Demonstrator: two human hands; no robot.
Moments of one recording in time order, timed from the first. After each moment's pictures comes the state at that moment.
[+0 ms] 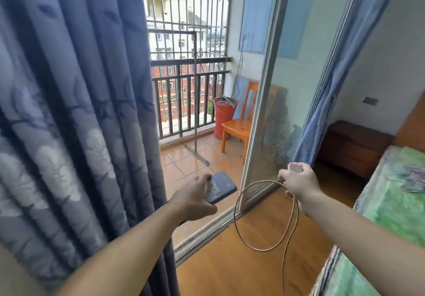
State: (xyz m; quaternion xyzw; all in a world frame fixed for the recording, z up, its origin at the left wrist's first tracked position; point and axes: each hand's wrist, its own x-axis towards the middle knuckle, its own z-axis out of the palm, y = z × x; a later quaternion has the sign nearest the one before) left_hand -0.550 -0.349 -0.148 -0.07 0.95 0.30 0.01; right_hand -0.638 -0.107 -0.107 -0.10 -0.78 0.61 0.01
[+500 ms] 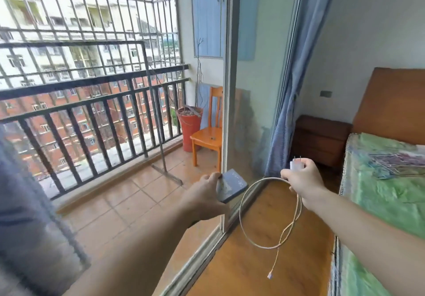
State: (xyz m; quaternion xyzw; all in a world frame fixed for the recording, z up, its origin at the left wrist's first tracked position) left_hand -0.767 -0.321 -0.123 0.06 0.96 0.27 0.04; right_hand -0.807 -0.078 -0.105 -0.18 -0.77 0.60 0.11
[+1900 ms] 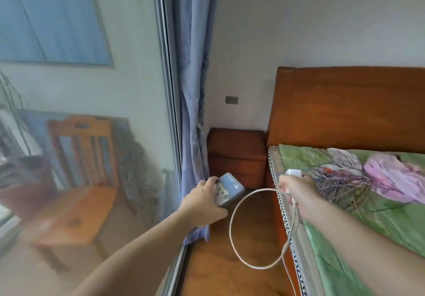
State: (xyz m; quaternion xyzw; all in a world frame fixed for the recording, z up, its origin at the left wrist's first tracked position) left_hand -1.580 0.092 -0.160 0.29 0.92 0.25 0.10; right_hand -1.486 0.312 -0.125 -0.42 -0.65 0.60 0.20
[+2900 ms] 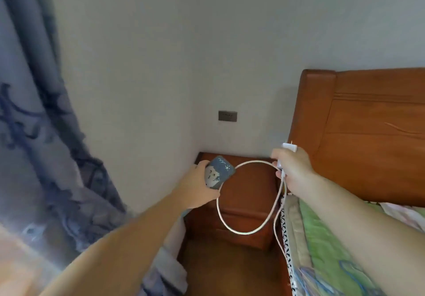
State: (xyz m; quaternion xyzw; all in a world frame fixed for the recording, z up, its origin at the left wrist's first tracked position) left_hand -2.091 0.448 -0.196 0.23 0.89 0.37 0.11; right_hand -2.015 0.668 -0.137 -0.34 -0.60 0.70 0.20
